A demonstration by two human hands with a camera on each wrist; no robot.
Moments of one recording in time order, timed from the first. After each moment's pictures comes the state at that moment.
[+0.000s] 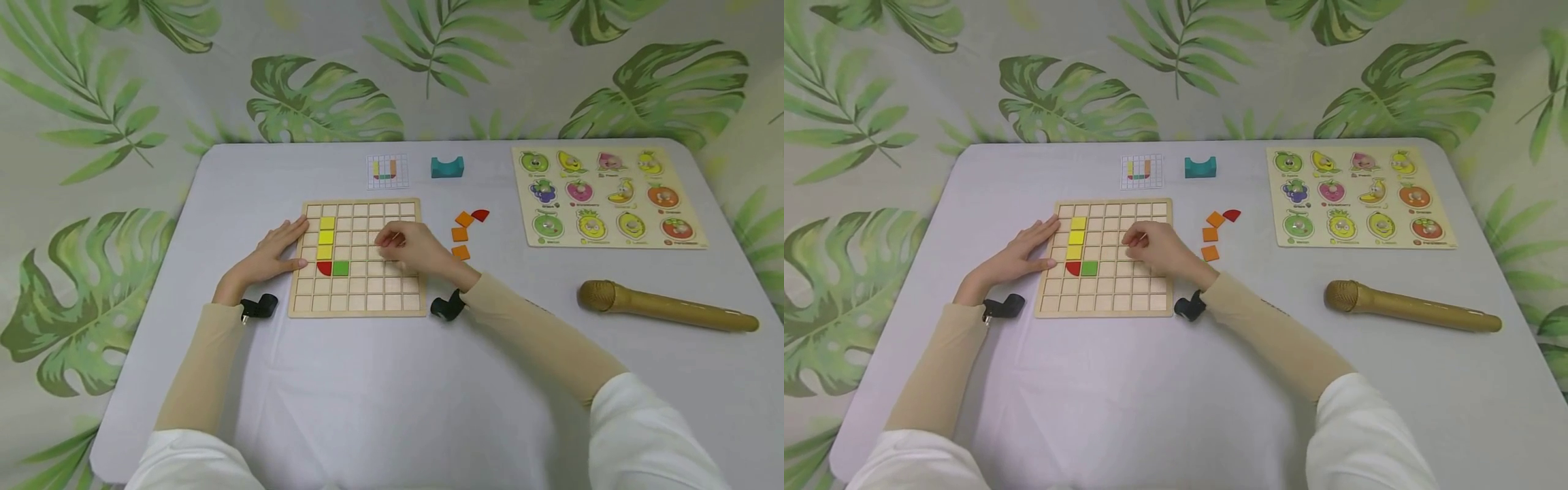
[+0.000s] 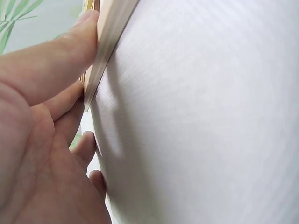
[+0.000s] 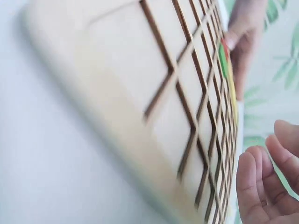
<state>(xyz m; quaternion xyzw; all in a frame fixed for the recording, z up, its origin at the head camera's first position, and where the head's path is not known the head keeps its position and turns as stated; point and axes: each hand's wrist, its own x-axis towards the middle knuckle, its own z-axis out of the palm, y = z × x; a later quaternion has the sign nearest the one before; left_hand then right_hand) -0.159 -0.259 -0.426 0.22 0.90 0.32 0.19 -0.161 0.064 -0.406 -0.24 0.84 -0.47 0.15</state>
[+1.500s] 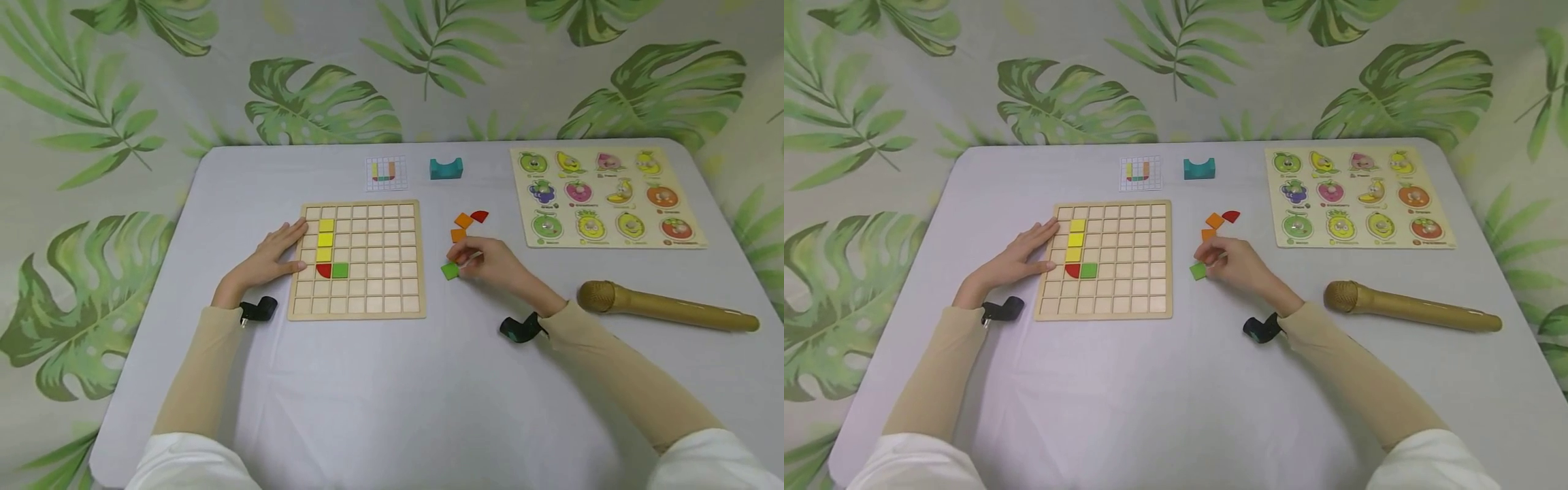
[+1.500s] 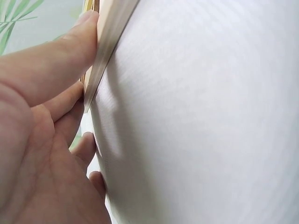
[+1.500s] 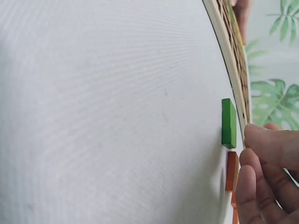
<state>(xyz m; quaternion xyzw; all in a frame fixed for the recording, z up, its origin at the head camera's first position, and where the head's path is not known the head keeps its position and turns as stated) -0.160 -0.260 -0.429 0.22 0.91 0.31 0.18 -0.134 0.176 -0.415 -0.17 0.86 -0.46 0.14</state>
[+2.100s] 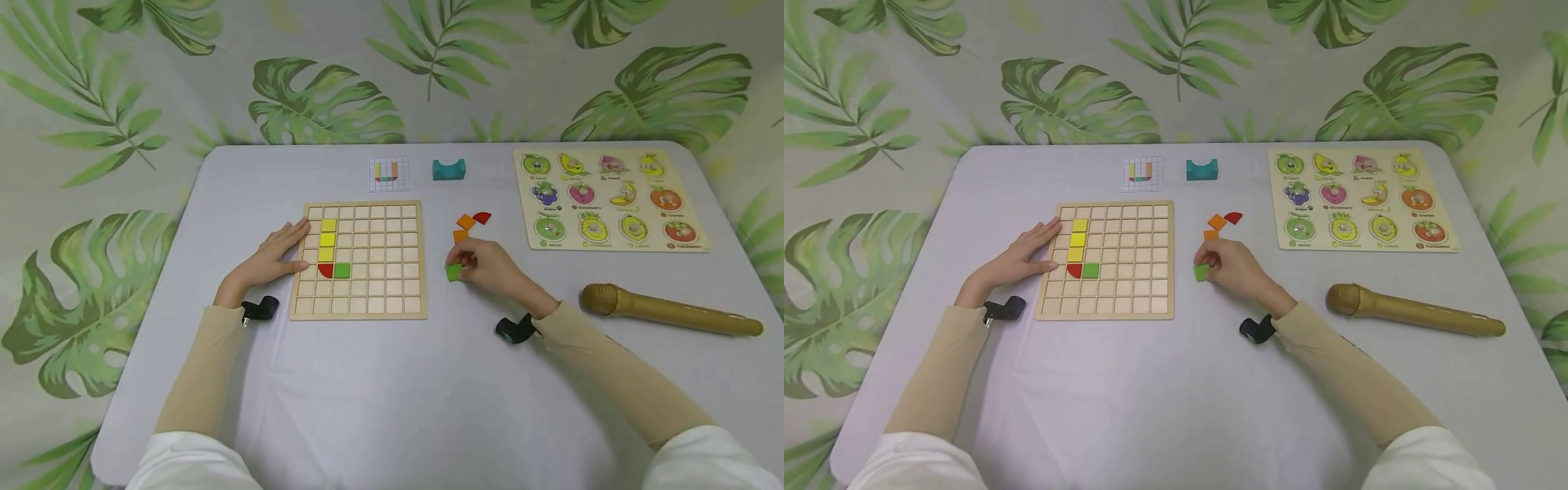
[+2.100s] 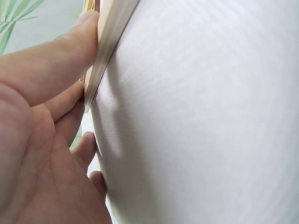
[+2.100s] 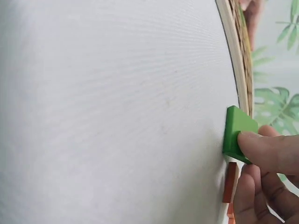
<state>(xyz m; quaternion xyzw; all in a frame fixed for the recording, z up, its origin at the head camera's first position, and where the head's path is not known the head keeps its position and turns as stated) -0.160 -0.260 -0.430 0.22 0.91 0.31 0.18 -0.134 0.164 -0.420 -0.19 0.89 -0.39 0.12</state>
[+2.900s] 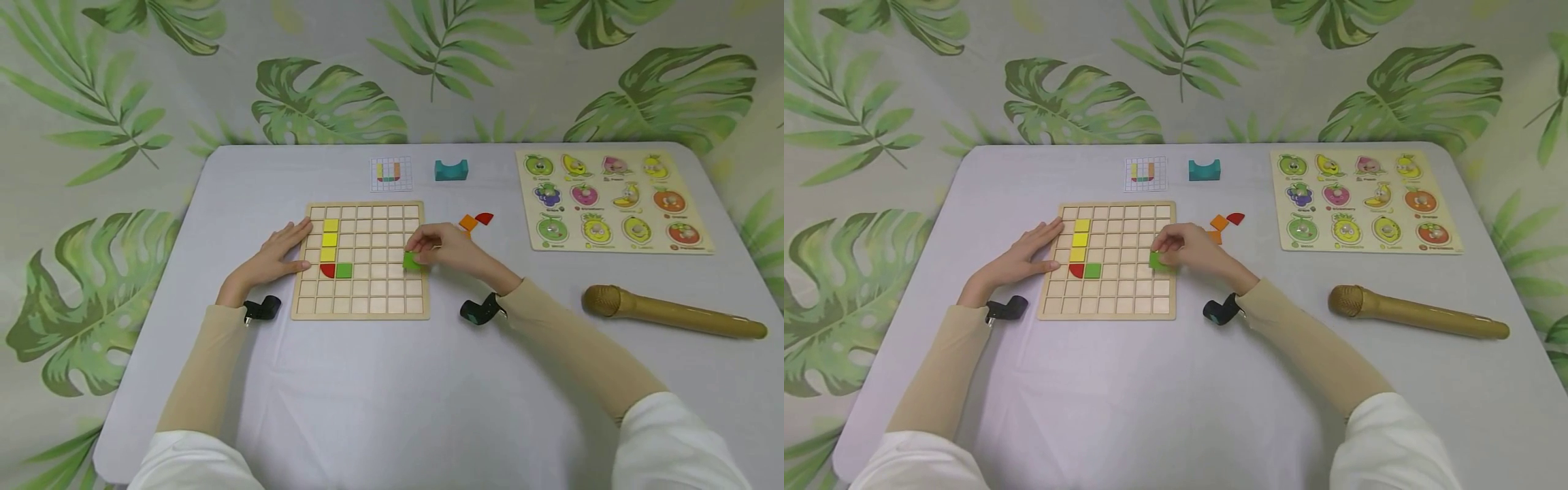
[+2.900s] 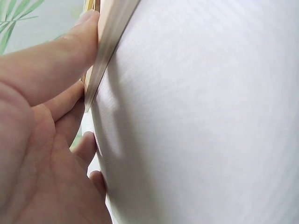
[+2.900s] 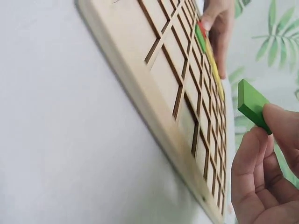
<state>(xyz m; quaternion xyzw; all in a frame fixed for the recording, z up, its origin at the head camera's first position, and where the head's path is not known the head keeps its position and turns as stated) -0.160 -0.260 -0.428 0.22 0.91 0.31 0.18 -0.162 0.111 -0.402 -0.22 0.79 -0.53 0.21</state>
